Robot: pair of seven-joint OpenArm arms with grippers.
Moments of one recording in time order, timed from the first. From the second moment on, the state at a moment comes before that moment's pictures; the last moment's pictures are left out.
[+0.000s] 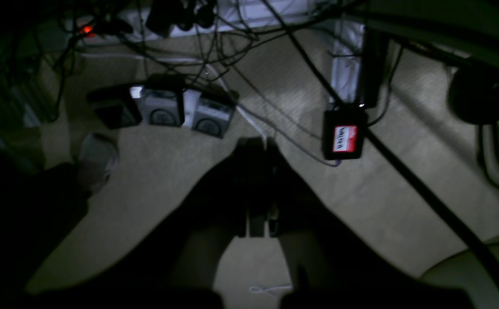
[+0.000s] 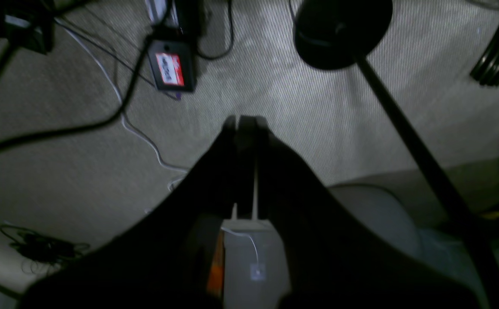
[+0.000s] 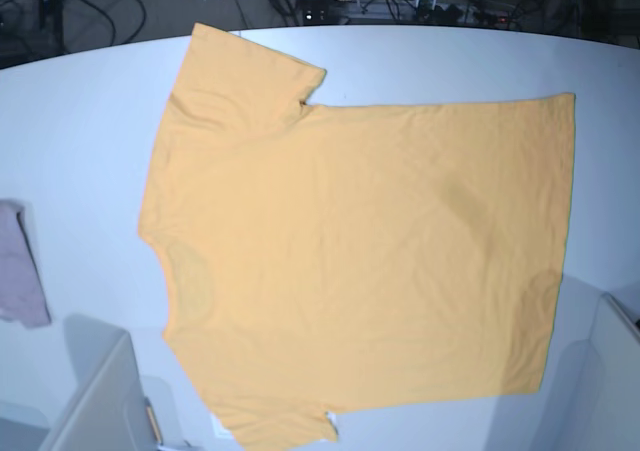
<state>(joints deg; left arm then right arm) 15.3 -5.0 2.2 16.1 1.0 0.3 -0.4 -11.8 2.0 -0.7 9.2 -1.9 0.3 -6.0</state>
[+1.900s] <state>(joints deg) 68.7 -10.2 -13.6 102.7 -14.7 0.5 -19.6 -51.0 -1.5 13.9 113.8 -1.1 0.4 -32.6</state>
